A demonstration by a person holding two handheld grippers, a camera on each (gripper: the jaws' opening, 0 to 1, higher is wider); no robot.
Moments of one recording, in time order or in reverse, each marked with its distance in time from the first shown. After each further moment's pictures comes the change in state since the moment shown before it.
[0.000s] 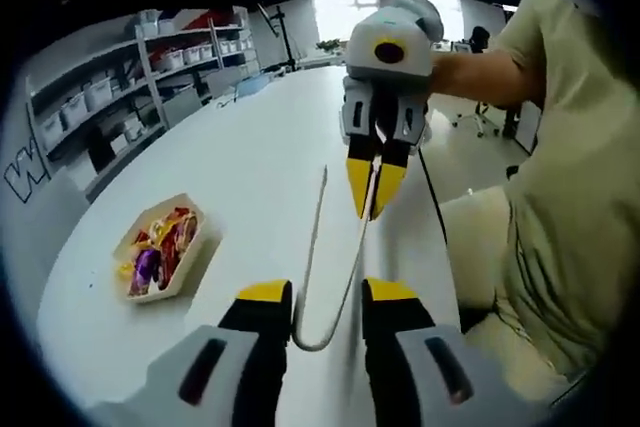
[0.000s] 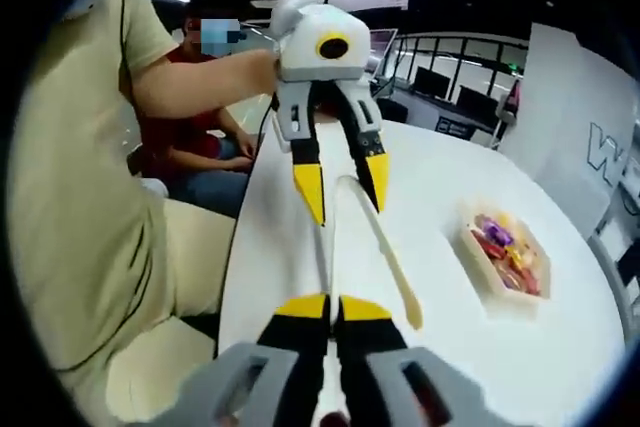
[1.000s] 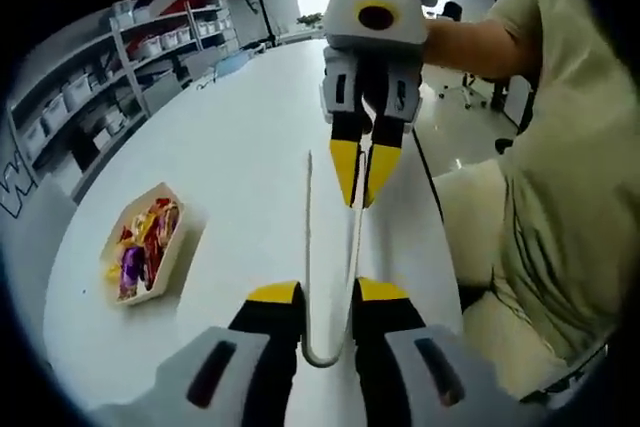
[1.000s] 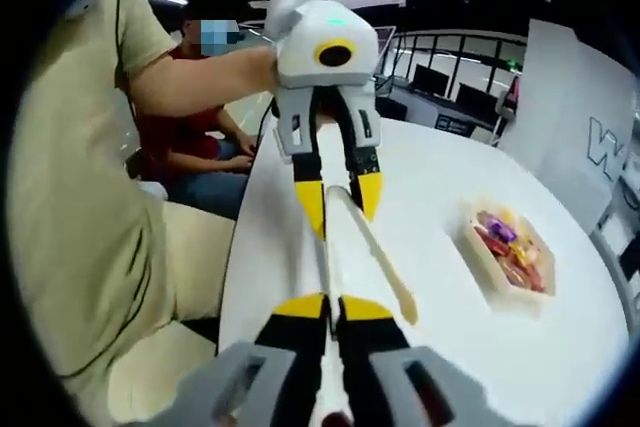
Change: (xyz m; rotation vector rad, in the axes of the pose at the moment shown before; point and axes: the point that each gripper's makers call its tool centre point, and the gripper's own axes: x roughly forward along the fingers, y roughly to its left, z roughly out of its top) left arm 0.009 -0.004 -0.012 0.033 0.094 -0.060; right arm 0.004 0.001 -0.001 0.029 -0.015 0.002
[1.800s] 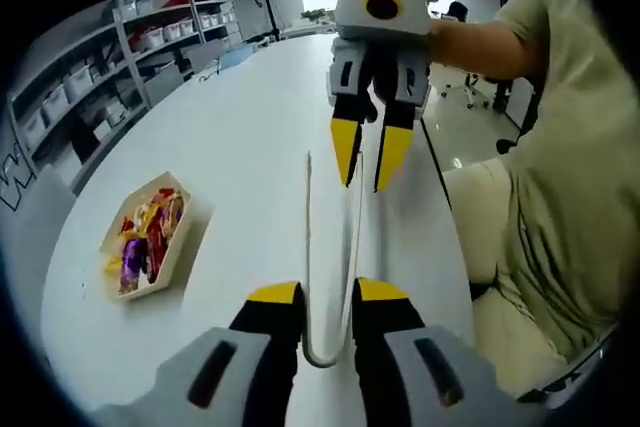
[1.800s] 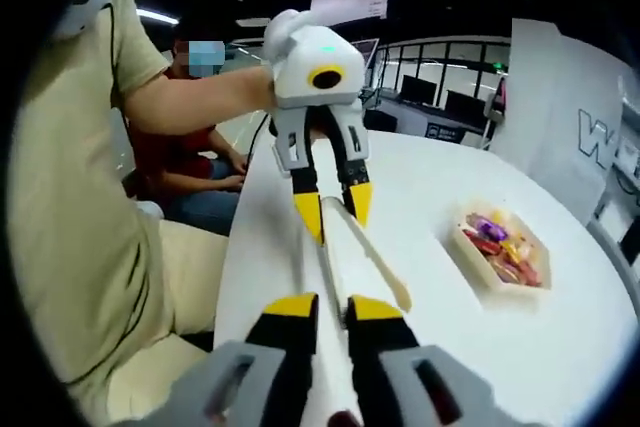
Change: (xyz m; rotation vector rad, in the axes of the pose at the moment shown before) left arm 0.003 0.012 -0.007 -0.016 0.029 0.001; right arm -0.004 -0.011 0.003 0.049 -0.064 -0.019
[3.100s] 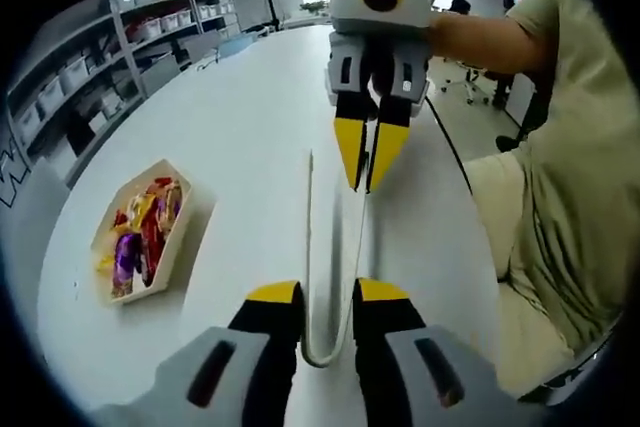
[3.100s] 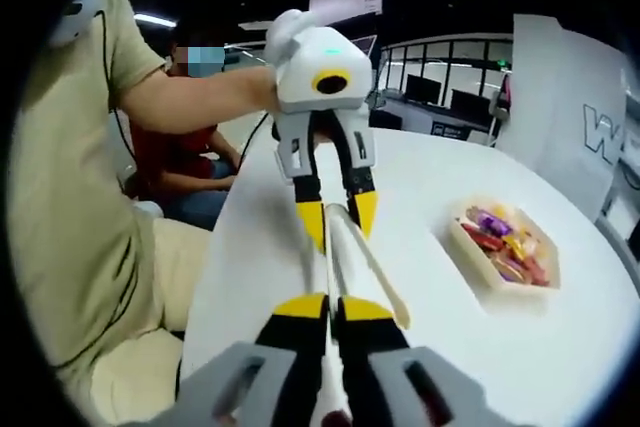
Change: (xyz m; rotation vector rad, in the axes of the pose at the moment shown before) left arm 0.023 0.024 -0.007 -0.011 0.031 -0.020; right arm 0.015 -0.026 -0.012 0.019 -0.012 0.038
